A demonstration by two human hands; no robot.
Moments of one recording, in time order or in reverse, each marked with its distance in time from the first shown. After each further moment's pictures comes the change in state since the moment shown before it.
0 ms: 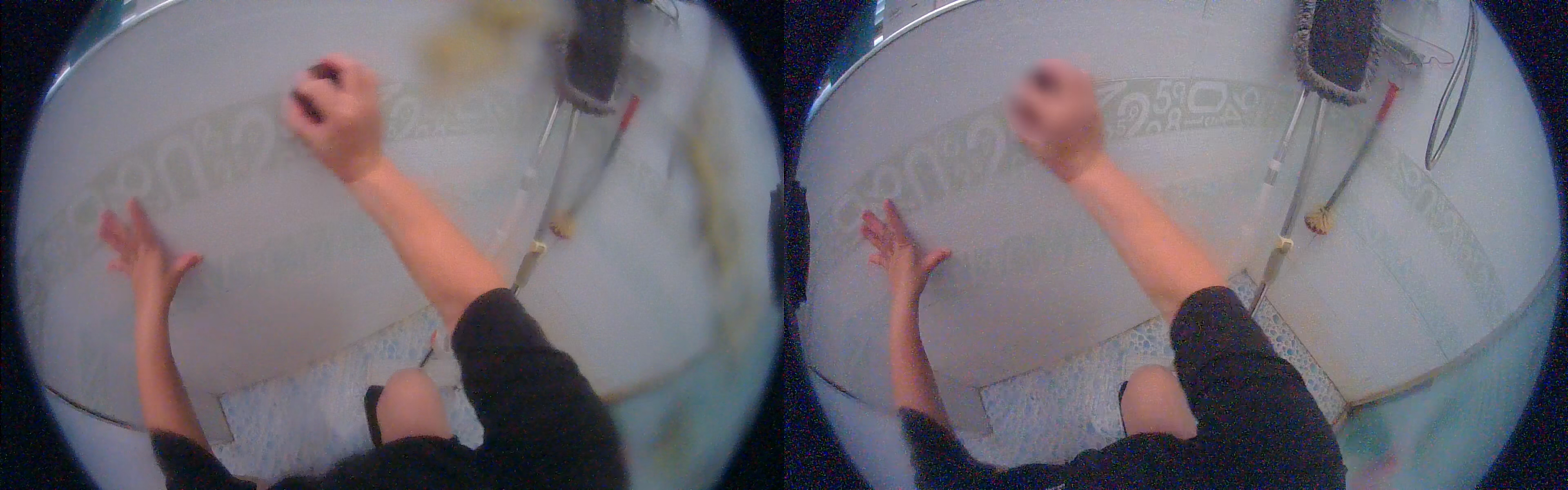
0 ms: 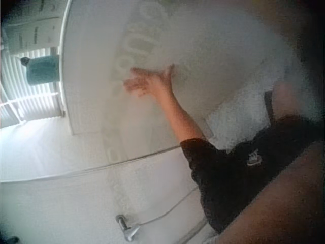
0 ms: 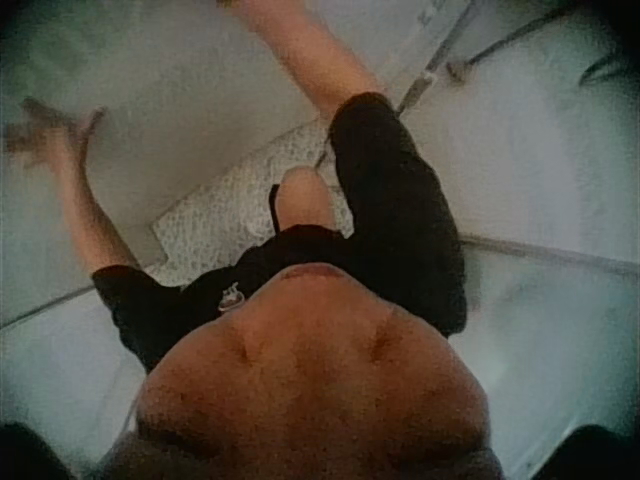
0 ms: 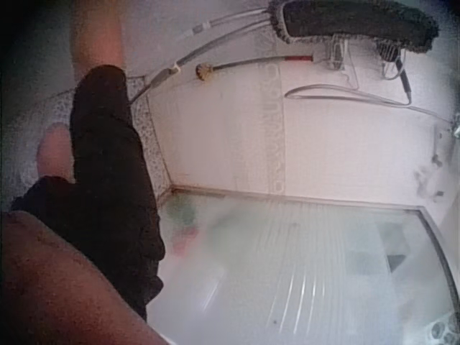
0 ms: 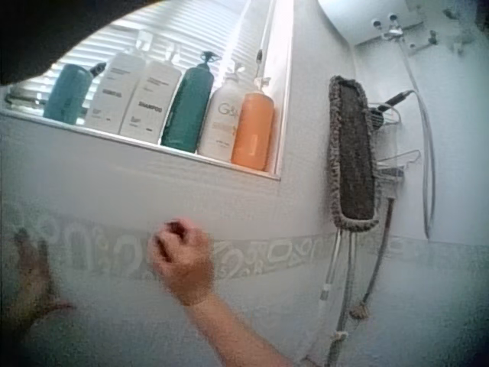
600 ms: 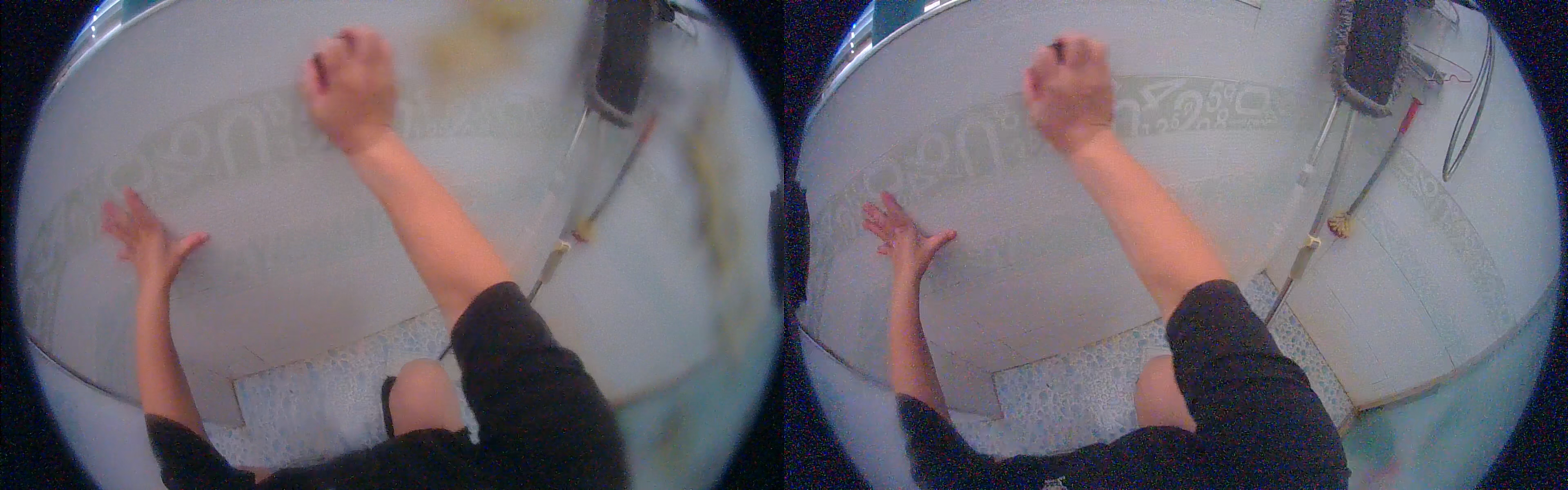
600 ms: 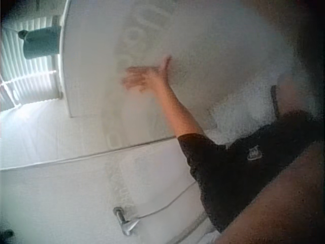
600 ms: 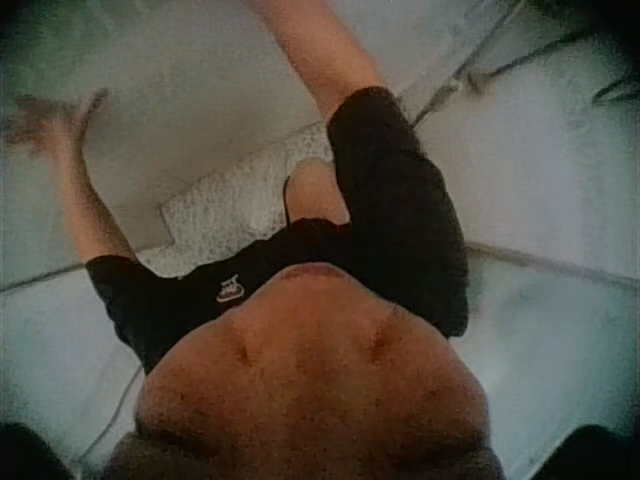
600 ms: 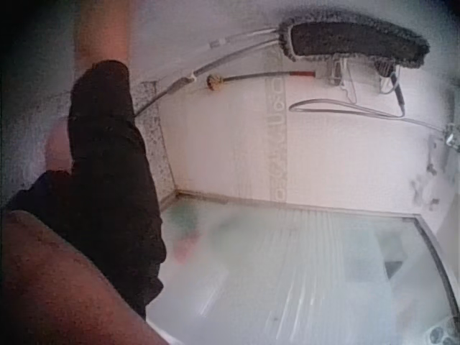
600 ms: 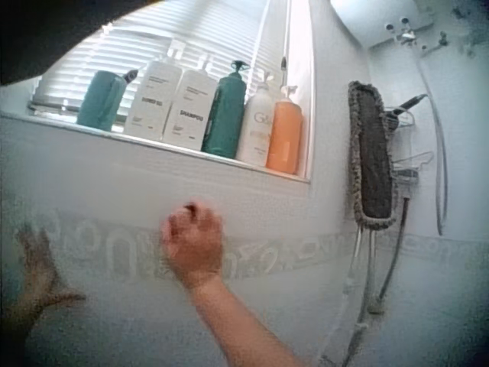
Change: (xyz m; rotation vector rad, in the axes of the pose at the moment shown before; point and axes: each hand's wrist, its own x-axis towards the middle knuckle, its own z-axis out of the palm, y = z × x) left_hand -0.009 -0.079 -0.019 -0.022 0.078 -0.070; right_hand 0.035 -0.059 0.047 -0.166 0.028 -0.013
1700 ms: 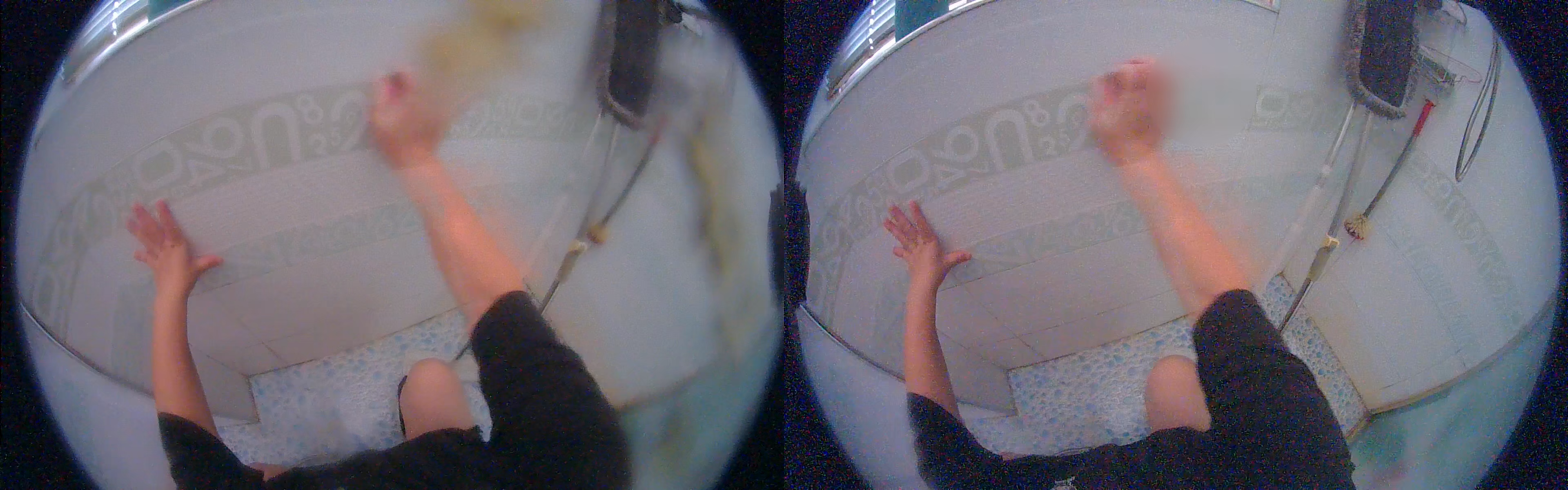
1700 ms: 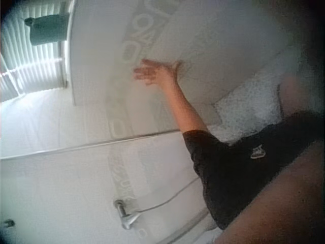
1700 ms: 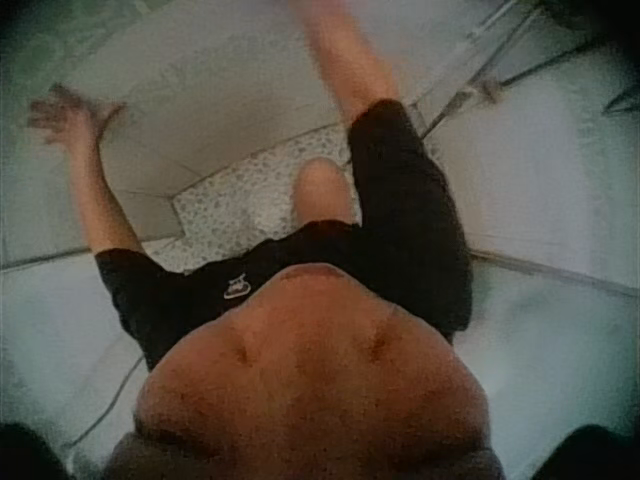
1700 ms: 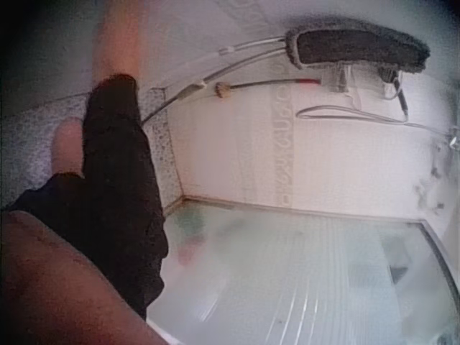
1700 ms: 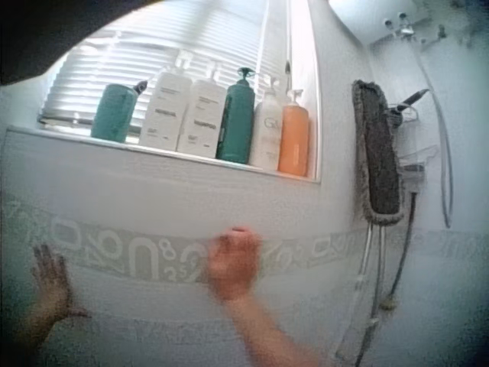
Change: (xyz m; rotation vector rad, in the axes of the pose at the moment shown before) left_hand -0.014 -0.022 -0.007 0.166 -0.221 0.022; right_hand -0.046 0.018 -0.015 -0.026 -0.023 0.356
